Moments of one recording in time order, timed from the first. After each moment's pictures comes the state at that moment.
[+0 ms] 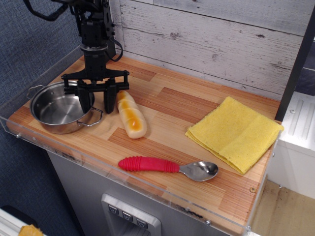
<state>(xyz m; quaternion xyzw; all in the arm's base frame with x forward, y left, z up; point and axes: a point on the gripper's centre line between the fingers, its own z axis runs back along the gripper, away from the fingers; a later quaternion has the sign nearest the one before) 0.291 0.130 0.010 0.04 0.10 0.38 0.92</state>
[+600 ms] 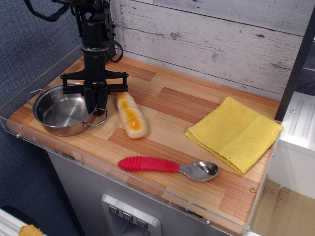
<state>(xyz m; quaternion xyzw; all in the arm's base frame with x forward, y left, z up) 0.292 0.129 0.010 0.04 0.09 0.38 0.92</state>
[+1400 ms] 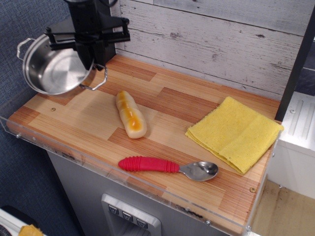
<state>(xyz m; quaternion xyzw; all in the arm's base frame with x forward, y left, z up) 0.284 0.109 0.118 0.04 -0.12 0.34 0.93</state>
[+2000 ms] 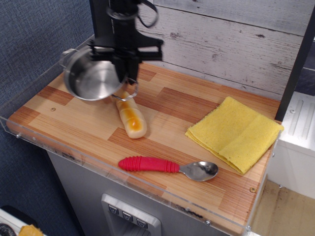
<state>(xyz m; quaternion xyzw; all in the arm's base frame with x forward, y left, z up) 0.324 0.074 0.071 0.04 -0.05 0.26 0.96</state>
